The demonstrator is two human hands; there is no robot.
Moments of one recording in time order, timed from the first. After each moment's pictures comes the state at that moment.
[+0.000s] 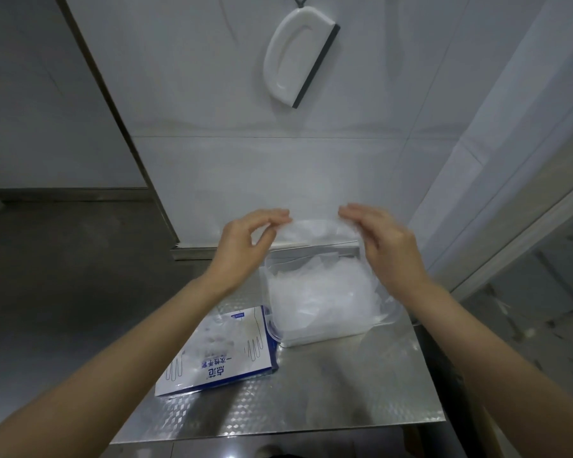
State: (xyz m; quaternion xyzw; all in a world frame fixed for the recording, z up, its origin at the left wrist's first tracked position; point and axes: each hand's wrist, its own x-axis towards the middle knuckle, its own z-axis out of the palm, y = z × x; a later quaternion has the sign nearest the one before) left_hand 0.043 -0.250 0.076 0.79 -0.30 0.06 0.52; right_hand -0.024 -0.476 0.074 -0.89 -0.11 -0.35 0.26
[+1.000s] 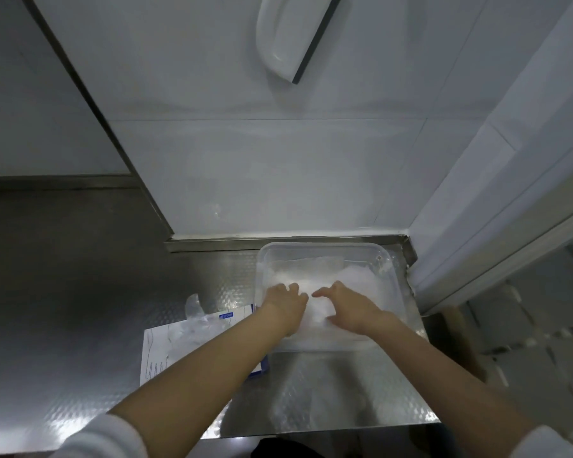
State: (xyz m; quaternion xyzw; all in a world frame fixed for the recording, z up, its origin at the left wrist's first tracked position) left_hand 0.025 -0.309 -0.040 0.89 -0.37 -0.24 -0.15; right_hand -0.017 -0.454 -0.047 -0.95 0.00 0.26 0.18
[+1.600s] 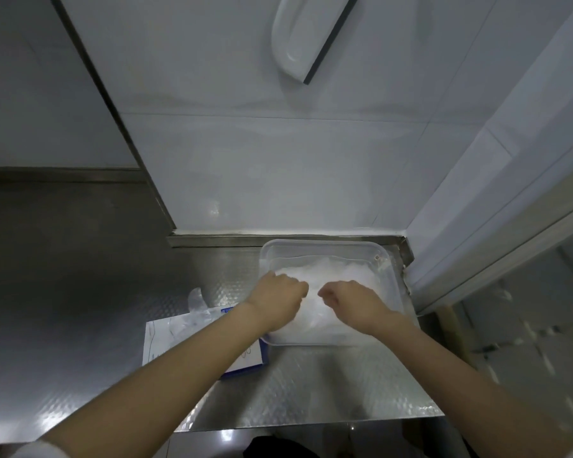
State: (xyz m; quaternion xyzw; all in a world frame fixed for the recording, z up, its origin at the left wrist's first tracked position) left_hand 0.019 -0.283 -0.002 0.91 -0.40 -0.13 0.00; right_hand -0.029 -0.441 -0.009 -0.97 0.03 0.20 0.16
